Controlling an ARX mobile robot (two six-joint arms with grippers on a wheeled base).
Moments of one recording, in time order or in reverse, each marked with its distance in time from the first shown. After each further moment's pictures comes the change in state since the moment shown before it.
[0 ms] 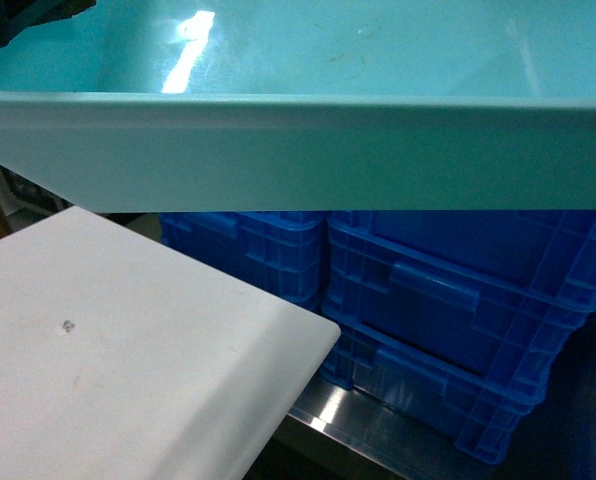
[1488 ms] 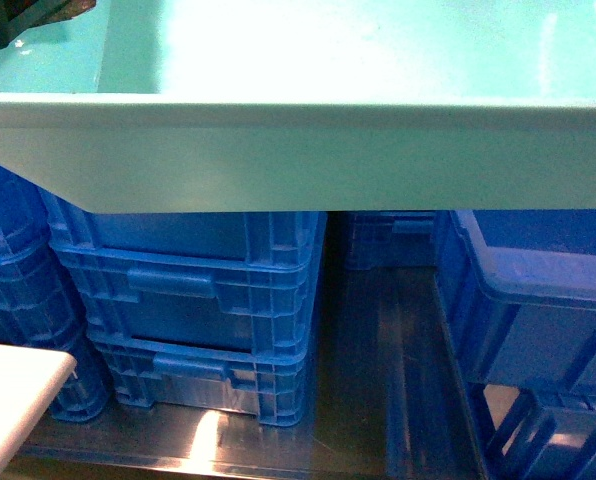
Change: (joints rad) left arm 0.000 0.000 0.000 -0.002 0.000 0.000; right arm 0.000 0.000 0.000 0.000 0.000 0.000
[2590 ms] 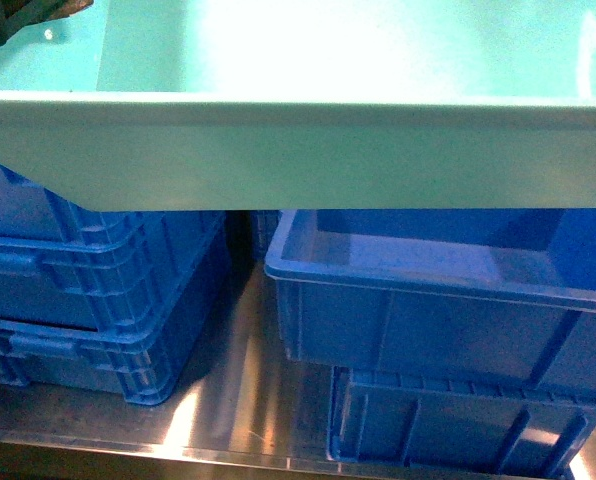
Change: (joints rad) left arm 0.000 0.001 0.000 0.002 0.000 0.000; right arm 0.000 0.000 -0.002 0.002 -0.001 0.000
